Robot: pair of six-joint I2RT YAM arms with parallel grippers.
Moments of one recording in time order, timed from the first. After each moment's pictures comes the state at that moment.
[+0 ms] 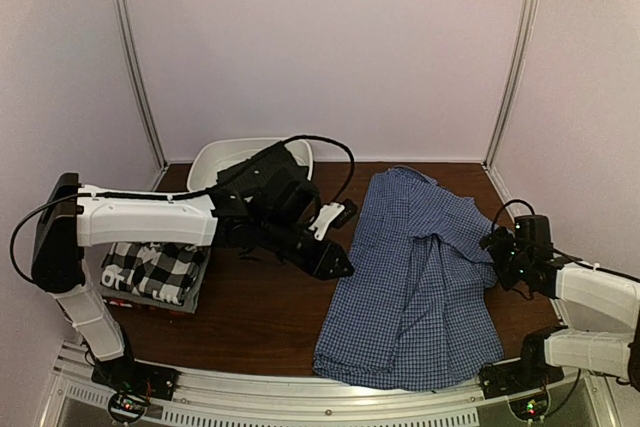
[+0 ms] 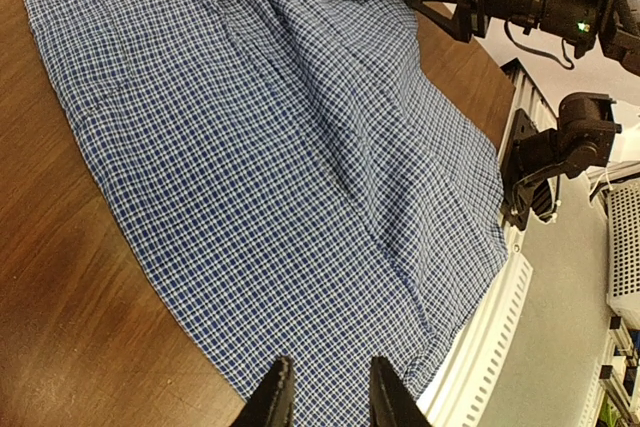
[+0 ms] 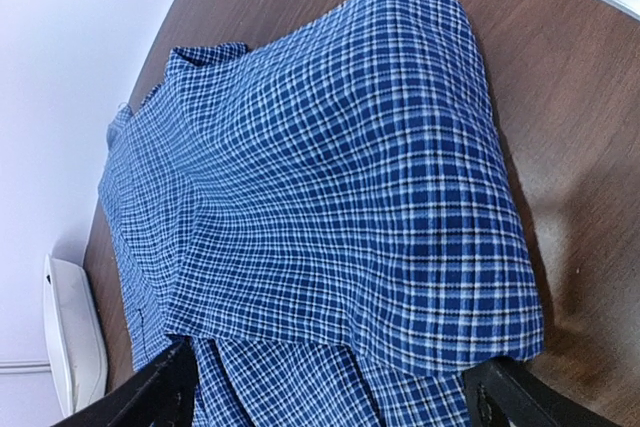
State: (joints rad) left arm -1.03 1.72 1.27 -0.31 0.33 -0.37; right arm 0.12 0.95 0.32 -0.06 0.12 1.10
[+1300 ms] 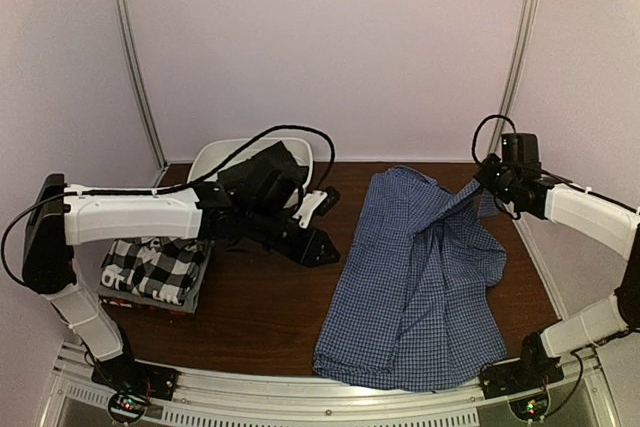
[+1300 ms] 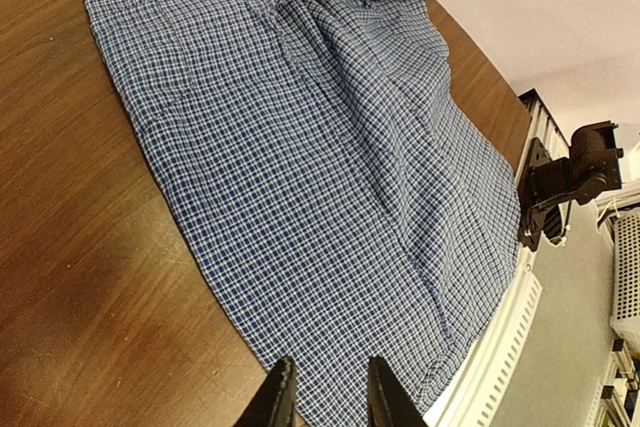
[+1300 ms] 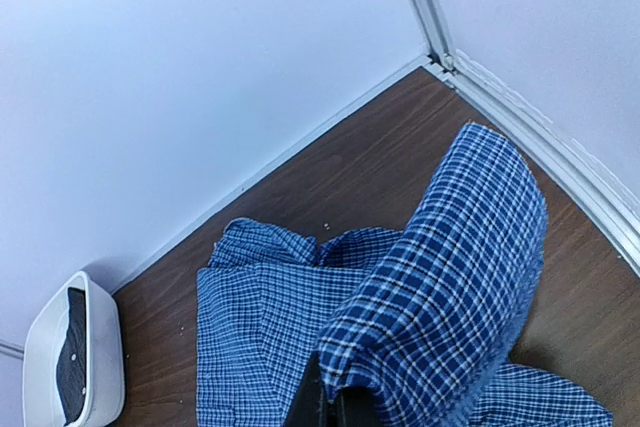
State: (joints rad) left arm -0.97 1.66 1.23 -0.32 0.31 -0.37; right arm 0.17 1.29 0.90 -0.09 0.28 0.74
